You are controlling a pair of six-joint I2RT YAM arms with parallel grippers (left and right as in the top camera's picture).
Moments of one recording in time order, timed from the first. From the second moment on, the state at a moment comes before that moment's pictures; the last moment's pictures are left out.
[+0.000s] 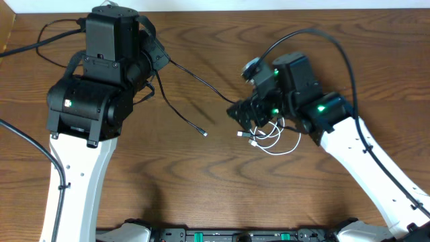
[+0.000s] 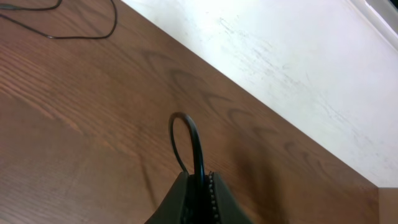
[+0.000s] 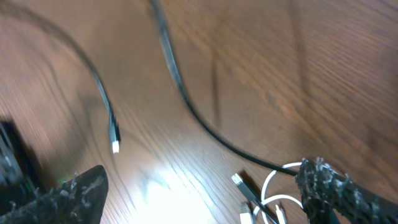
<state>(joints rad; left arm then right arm) -0.26 1.42 1.87 -1.12 -0.15 -0.79 0.52 1.47 1.25 -0.64 -0.39 -0.03</state>
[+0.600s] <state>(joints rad) -0.26 1.42 1.87 -1.14 -0.15 -0.79 0.53 1.64 1.24 -0.55 -0.34 -0.24</state>
